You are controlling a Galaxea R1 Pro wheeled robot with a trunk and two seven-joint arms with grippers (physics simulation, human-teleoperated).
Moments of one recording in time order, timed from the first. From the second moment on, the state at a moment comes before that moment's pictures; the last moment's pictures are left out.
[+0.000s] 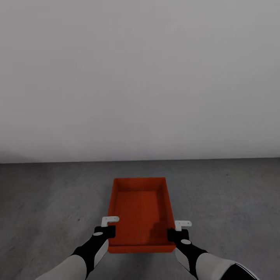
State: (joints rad) left arm -0.63 -0.13 -0.05 -0.28 0.06 0.05 0.20; right arm -0.71 0.10 0.58 -0.02 -0.55 -0.21 -0.19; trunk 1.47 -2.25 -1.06
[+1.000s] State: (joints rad) left arm -0.63 -0.13 -0.05 -0.28 0.06 0.05 0.20; right arm -0.71 0.10 0.58 -0.02 -0.56 -0.21 -0.19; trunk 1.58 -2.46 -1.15
